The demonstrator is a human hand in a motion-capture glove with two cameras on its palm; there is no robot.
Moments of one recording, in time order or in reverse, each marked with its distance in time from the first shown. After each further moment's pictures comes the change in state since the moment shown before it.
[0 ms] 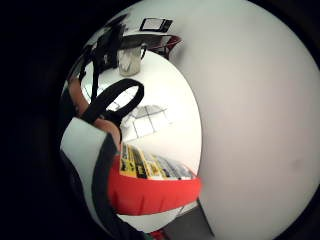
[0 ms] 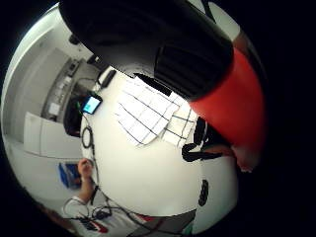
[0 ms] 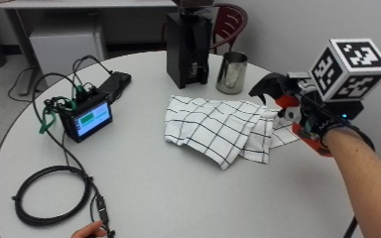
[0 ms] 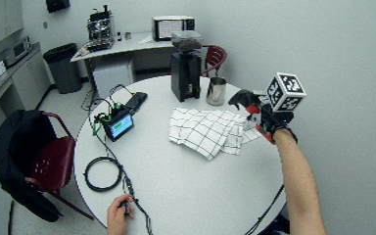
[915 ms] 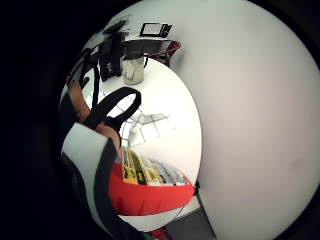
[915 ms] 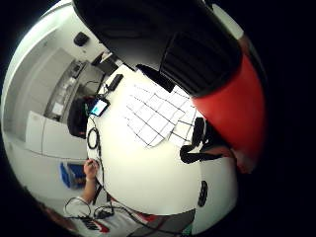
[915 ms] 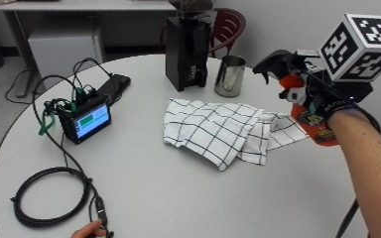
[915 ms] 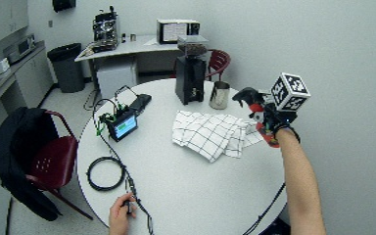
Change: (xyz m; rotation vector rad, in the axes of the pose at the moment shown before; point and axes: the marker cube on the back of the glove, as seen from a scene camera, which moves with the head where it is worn) arm -0.004 -0.013 -0.022 0.026 -0.011 -0.008
